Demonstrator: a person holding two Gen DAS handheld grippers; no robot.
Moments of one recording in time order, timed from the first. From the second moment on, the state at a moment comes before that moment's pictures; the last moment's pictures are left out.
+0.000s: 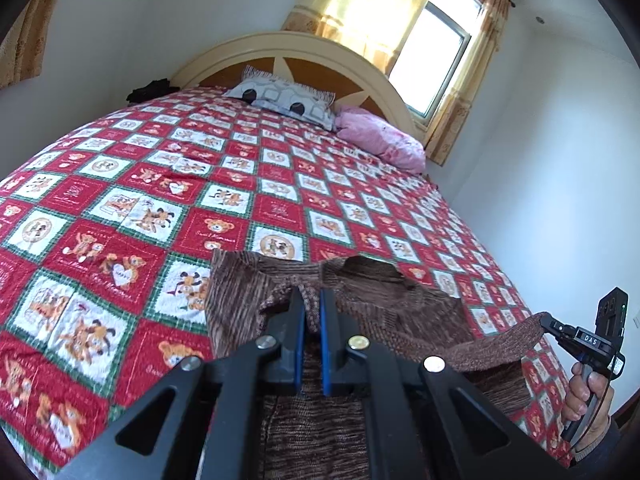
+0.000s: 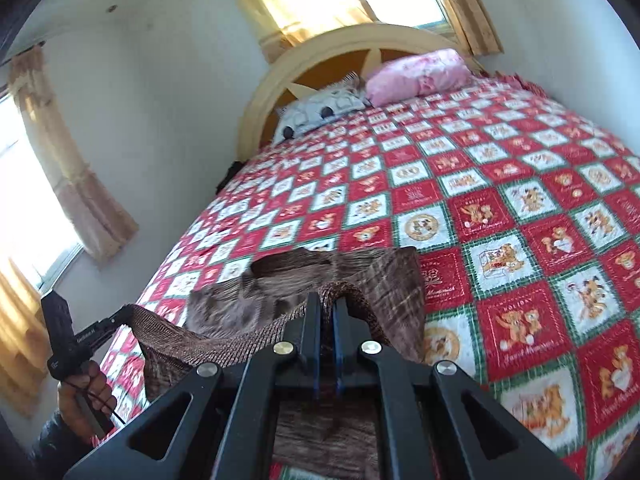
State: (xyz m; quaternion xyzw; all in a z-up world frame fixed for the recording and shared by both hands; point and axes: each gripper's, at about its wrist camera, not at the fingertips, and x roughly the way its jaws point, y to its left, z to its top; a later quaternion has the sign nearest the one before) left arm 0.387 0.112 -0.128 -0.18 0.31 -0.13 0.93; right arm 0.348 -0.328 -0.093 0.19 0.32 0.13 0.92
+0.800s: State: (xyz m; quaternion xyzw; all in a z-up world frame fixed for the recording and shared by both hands) left arm 0.465 0.109 -0.169 -0.10 0.35 -0.06 0.93; right arm 0.495 -0.342 -0.168 0.20 0.41 0.08 0.89
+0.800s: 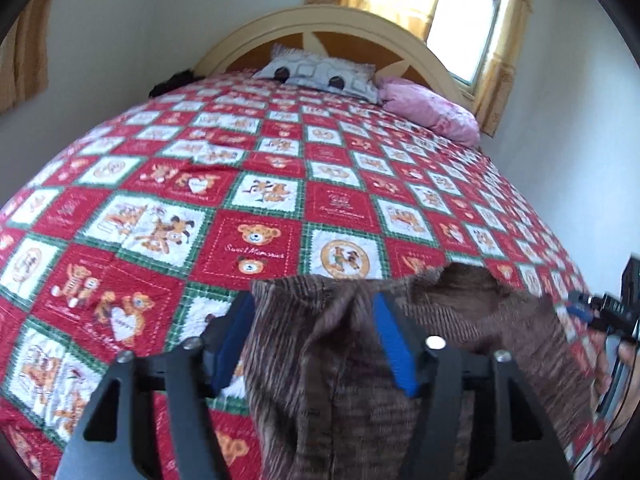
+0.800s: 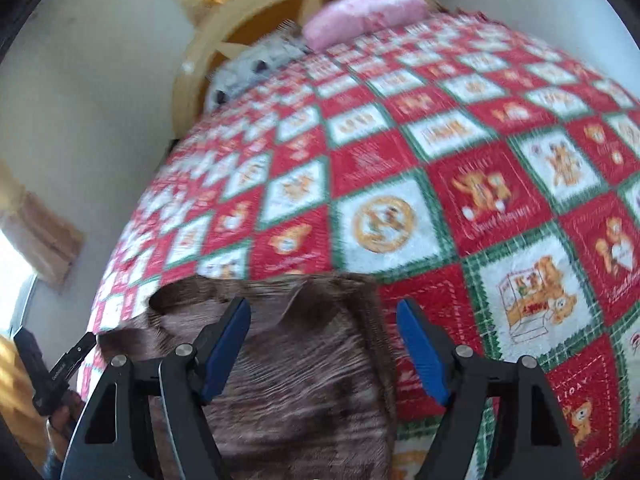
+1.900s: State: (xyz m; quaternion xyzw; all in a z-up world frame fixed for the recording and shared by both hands) left arm 0.457 0.108 -0.205 -0.06 0.41 0.03 0.91; right arm 0.509 -0.320 -0.200 0.05 0.48 0.01 0.88
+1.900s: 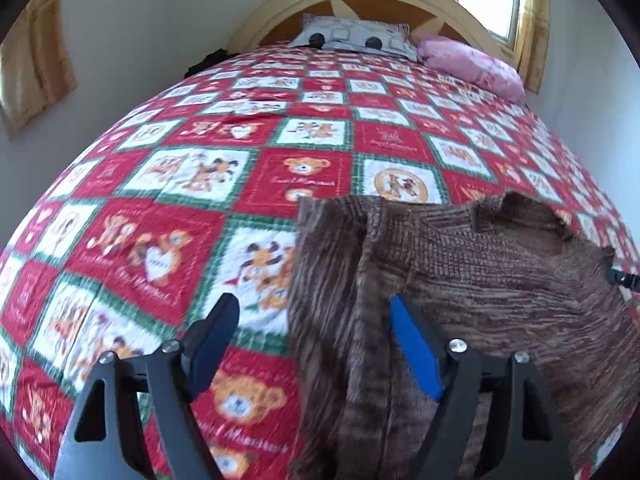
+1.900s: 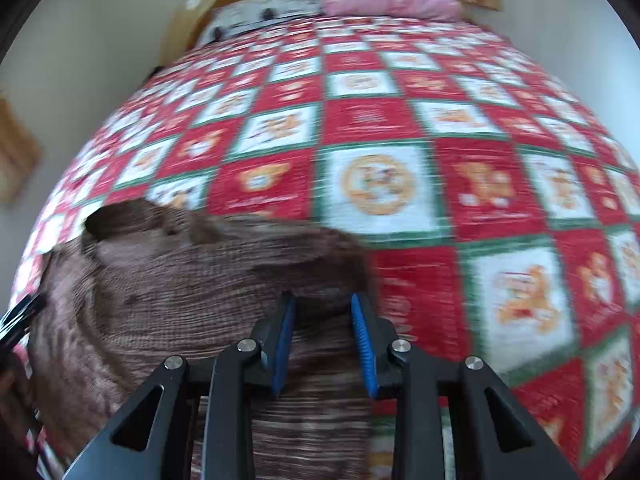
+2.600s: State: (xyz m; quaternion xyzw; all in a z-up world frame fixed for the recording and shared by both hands) left arm 0.388 0.105 -0.231 -0.10 0.42 -0.02 0.90; right arm 0.500 -0.173 -0.209 0.07 0.49 0.16 0.85
